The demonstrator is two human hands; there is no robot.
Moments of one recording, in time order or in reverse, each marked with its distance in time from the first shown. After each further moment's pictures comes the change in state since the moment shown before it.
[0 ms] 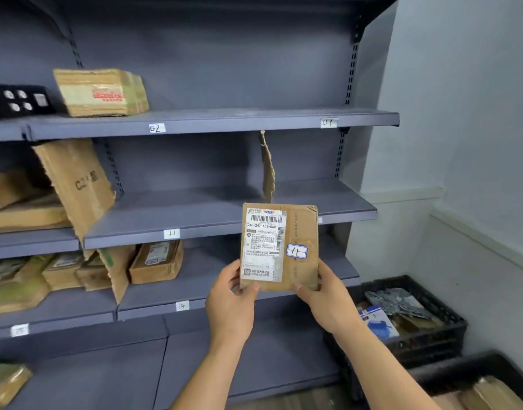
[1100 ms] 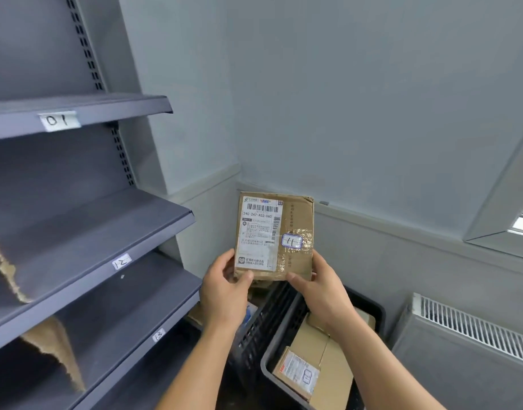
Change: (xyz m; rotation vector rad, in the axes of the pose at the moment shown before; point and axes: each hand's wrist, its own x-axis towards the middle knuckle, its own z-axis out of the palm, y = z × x) left_hand 0.019 -0.009 0.279 0.024 -0.815 0.075; right_hand -0.011 0.086 -0.182 0.009 0.760 0.374
